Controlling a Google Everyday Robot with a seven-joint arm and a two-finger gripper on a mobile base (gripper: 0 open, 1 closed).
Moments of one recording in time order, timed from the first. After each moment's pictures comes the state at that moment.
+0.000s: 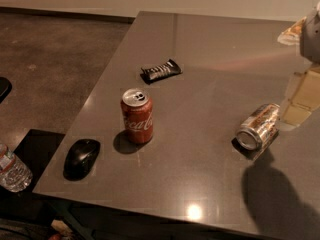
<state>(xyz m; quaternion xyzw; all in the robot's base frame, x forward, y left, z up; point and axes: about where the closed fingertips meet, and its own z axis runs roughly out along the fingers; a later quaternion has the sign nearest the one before) 0.438 -0.213 0.991 -0.60 0.78 -0.05 0.18</state>
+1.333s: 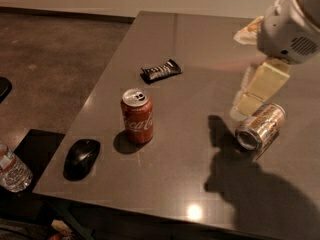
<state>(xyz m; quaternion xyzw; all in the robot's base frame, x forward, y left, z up) 0.462 -0.144 0.985 -0.62 0.74 0.05 0.24</state>
